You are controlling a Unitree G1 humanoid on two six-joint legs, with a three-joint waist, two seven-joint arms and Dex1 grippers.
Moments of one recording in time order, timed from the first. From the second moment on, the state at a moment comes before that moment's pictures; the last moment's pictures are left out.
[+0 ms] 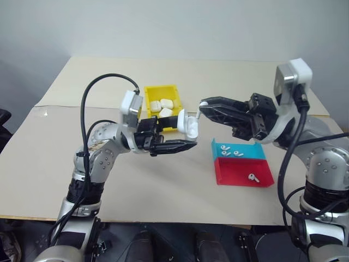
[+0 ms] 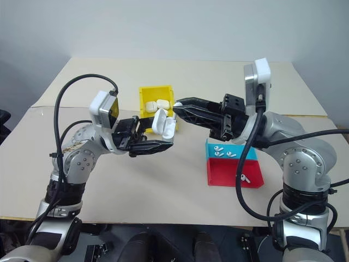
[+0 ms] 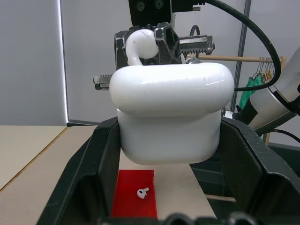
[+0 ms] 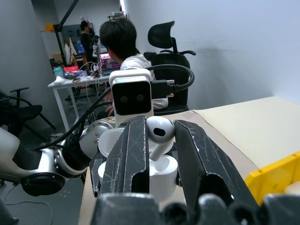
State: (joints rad) left arm -0.63 0.41 -0.04 -0.12 -0.78 0.46 -1.24; right arm -0.64 -0.57 -0.20 -0.42 1.04 0.84 0.81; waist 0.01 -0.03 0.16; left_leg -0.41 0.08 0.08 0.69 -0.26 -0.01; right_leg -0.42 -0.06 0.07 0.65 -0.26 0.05
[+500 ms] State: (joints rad) left arm -0.63 0.41 -0.04 -0.12 -0.77 0.47 -1.23; right arm -0.65 -0.59 -0.09 -0.42 0.89 0.73 0.85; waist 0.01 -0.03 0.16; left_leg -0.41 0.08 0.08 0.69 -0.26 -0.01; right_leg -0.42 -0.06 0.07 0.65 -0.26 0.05
